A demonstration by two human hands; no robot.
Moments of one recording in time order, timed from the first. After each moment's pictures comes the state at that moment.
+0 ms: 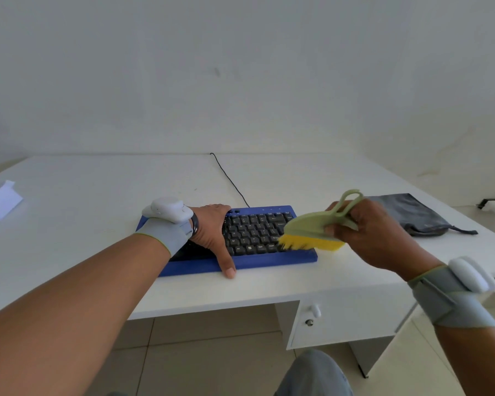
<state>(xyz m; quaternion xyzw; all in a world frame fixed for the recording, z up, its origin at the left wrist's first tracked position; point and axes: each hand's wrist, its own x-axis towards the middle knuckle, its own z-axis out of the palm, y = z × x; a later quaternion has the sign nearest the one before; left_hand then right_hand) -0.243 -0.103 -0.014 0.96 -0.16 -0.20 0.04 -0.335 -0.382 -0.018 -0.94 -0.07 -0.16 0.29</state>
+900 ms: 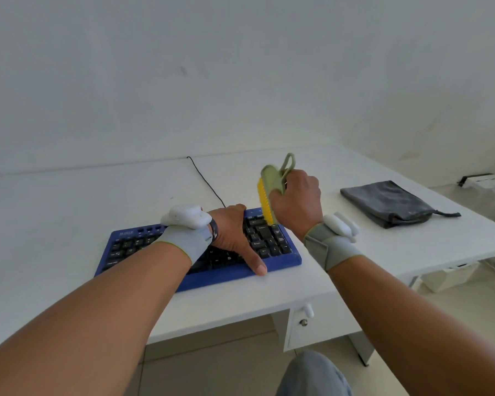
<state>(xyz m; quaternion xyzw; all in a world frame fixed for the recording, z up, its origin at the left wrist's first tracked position) -0.229 -0.174 -0.020 0.96 -0.20 -0.18 0.07 -0.248 -0.324 -0.031 -0.90 0.08 -0.29 0.32</state>
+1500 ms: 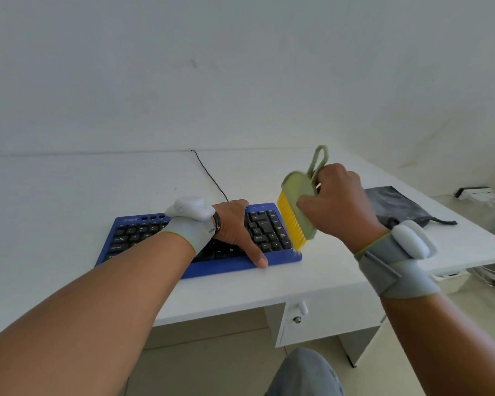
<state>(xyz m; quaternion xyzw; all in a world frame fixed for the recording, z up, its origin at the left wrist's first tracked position) -0.232 -0.169 -0.023 0.96 -0.19 -0.18 0.11 -0.311 -0.343 0.012 -0.94 0.05 -0.25 0.24</state>
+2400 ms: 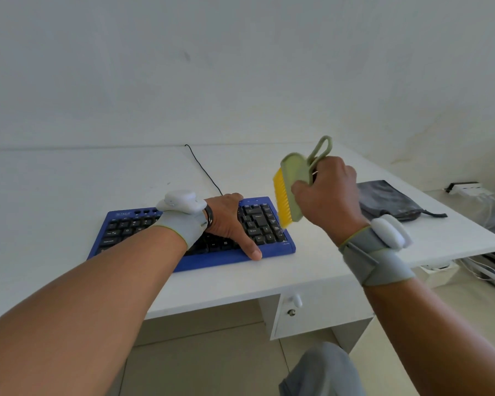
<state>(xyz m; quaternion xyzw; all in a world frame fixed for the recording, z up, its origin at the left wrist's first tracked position) -0.233 -0.168 -0.023 0.96 -0.20 -0.18 0.11 -0.303 -0.343 -0.003 -0.90 0.08 -0.33 0.27</state>
